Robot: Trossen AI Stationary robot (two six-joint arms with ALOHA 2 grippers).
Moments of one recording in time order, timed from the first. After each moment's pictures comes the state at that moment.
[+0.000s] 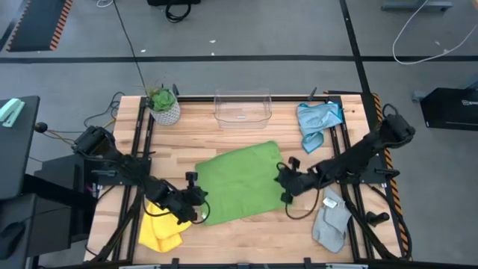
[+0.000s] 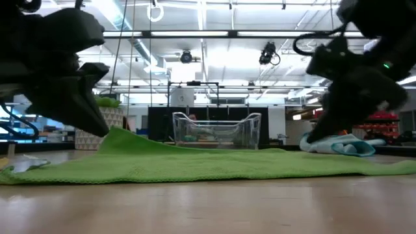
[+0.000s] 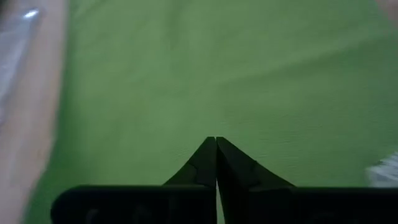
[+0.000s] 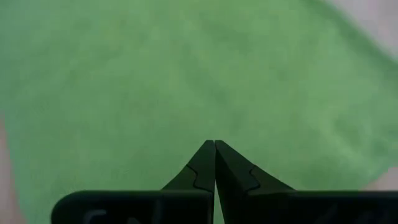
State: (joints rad) left arm -0.63 1.55 0.65 -0.13 -0.65 -0.33; right arm 0.40 1.46 0.50 0.01 0.48 0.53
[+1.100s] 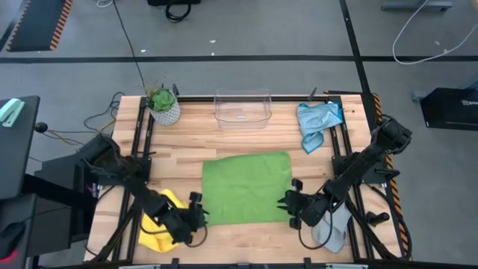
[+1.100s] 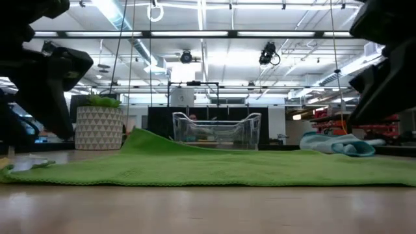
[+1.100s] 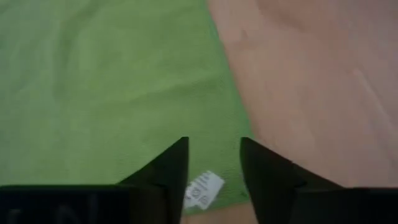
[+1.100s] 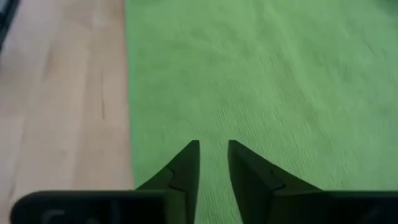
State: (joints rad) left arm -0.78 1.69 0.79 -0.08 -0.53 -0.34; right arm 0.73 1.54 0.62 -0.01 0.58 0.72
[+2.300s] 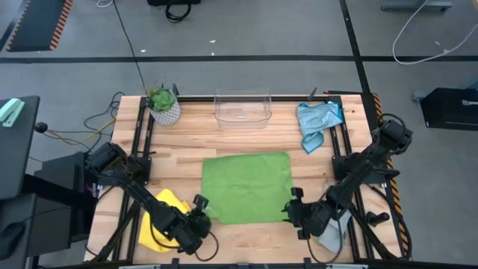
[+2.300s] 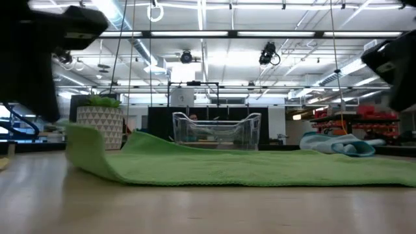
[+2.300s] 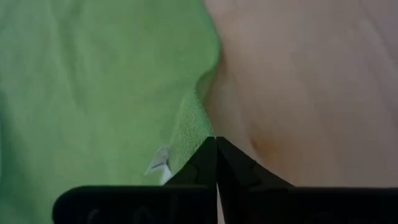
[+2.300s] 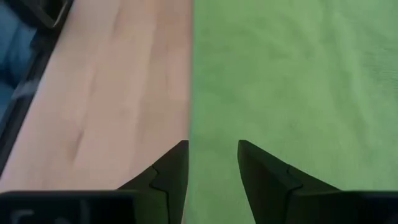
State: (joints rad) left arm -0.76 1.80 1.15 -0.61 -0.52 -0.26; right arm 0.81 1.54 0.75 -0.20 0.48 0.62
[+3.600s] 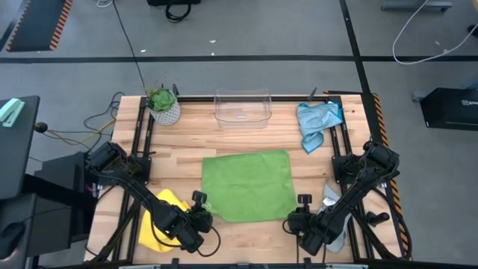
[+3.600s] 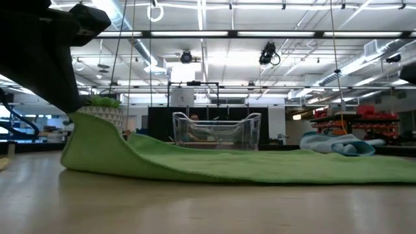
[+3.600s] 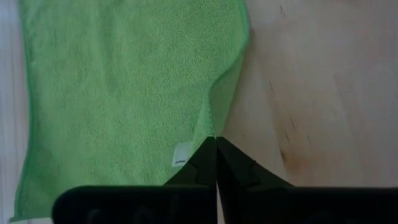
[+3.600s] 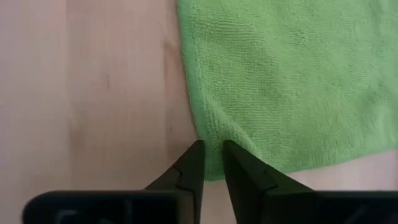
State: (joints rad) left arm -0.76 1.80 1.17 -0.67 -0.57 -0.38; right arm 0.89 1.86 1.02 -0.74 0.46 0.91
